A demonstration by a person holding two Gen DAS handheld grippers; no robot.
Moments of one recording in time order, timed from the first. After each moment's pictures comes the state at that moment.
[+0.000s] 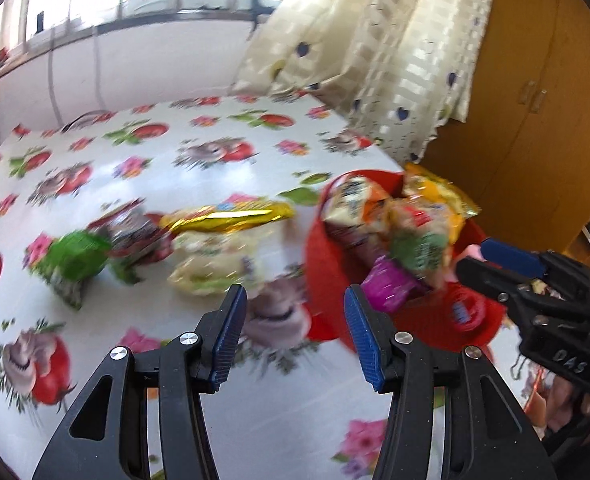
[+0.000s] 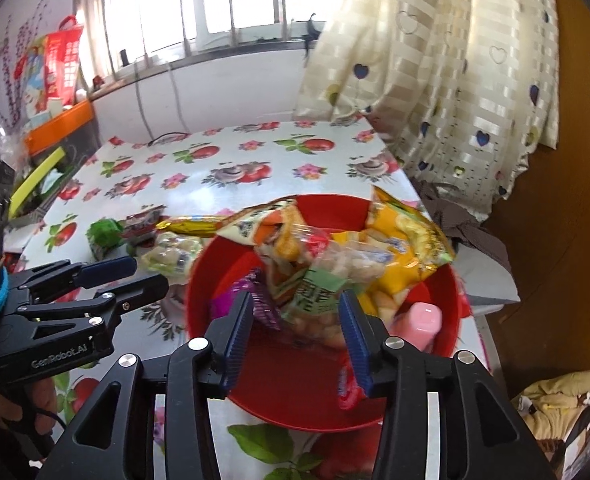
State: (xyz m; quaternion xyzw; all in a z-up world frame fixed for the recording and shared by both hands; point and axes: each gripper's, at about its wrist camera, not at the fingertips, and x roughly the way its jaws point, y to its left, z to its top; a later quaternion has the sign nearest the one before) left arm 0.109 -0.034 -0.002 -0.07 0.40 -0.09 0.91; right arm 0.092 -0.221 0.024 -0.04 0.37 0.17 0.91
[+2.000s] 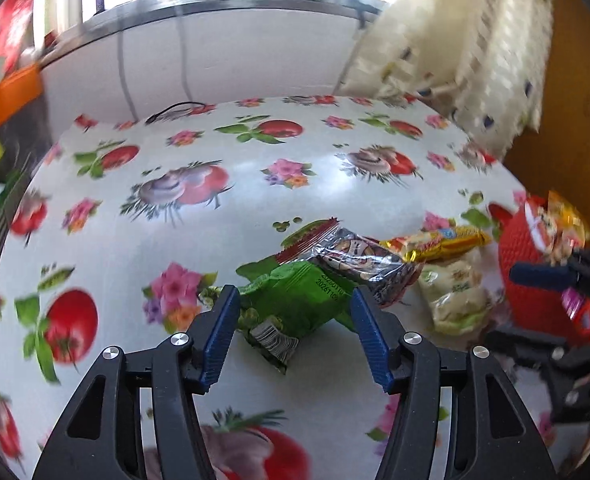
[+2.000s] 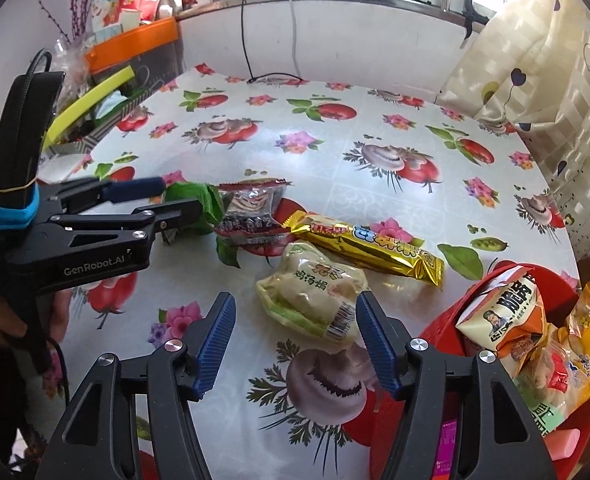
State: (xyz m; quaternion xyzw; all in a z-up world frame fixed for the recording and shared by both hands) left arm 0.158 0.118 -0.030 -0.02 0.40 -0.01 0.92; right arm 0.155 -0.057 -0.016 -0.13 0.43 0.30 0.84
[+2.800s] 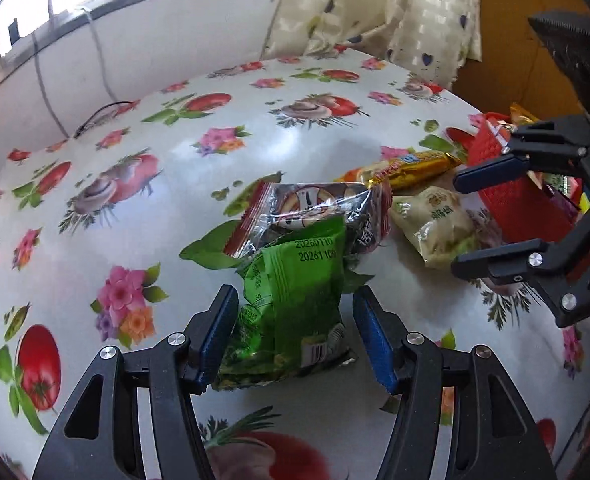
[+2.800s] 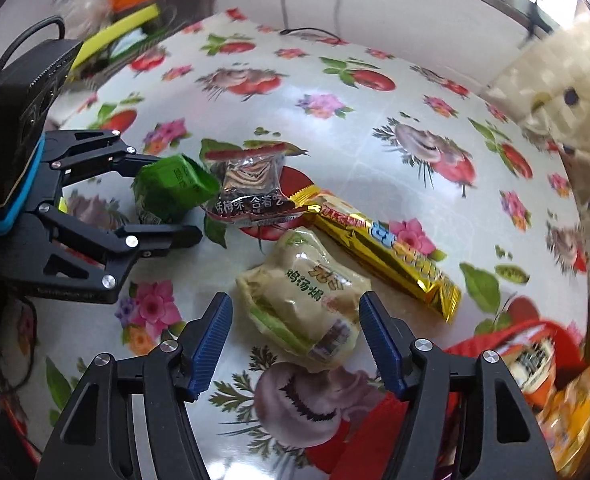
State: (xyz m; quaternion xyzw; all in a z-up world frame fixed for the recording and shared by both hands) left arm 0.162 0.102 -0.057 0.05 0.43 -0.11 0.89; right arm 0.183 -0.035 -0.032 -0.24 0.46 0.35 0.78
